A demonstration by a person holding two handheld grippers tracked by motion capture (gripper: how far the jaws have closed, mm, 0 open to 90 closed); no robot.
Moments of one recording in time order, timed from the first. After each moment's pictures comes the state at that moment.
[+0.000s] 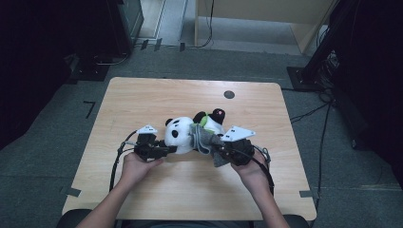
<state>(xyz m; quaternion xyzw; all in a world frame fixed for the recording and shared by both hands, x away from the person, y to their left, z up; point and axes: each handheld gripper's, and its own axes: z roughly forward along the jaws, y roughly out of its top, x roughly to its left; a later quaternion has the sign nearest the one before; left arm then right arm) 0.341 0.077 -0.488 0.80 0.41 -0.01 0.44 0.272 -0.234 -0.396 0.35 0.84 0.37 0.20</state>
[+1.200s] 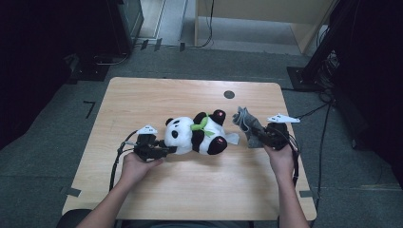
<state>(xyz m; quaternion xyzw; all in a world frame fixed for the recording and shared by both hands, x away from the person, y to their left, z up) 0.341 0.078 -0.489 0.80 0.40 0.00 0.44 0.331 -0.362 -0.444 0.52 0.74 0.37 0.20</state>
